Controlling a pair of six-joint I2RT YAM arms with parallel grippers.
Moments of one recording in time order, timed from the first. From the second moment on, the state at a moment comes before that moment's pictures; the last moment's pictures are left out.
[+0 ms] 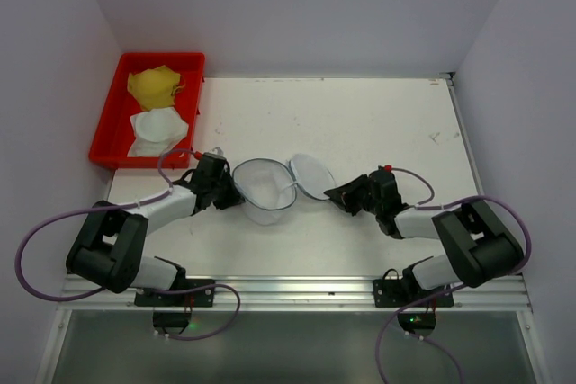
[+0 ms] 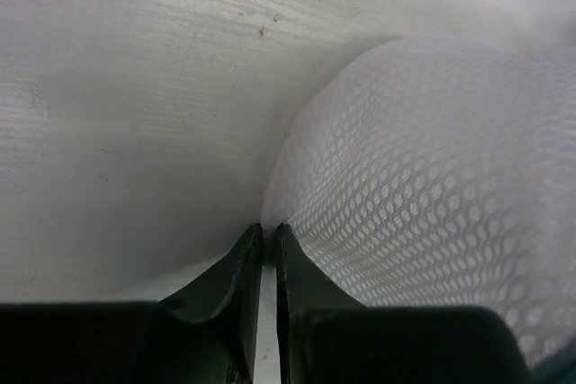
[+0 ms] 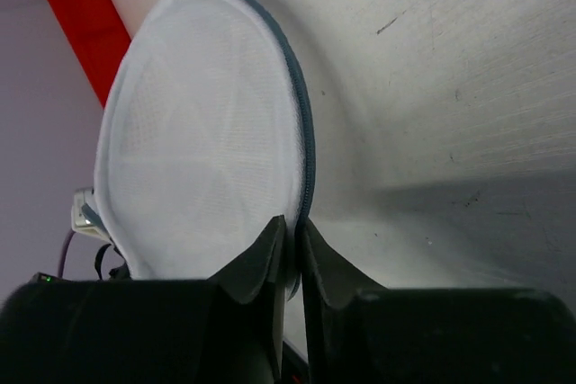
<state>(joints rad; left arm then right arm) -0.38 1.39 0.57 -0.13 0.08 -0.78 0.41 1.44 0.30 0.55 -0.24 1.43</state>
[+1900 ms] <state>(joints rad) -0.49 1.51 0.69 -0.16 0.09 -0.73 1.21 1.68 1.07 -0.20 0.22 -0.06</state>
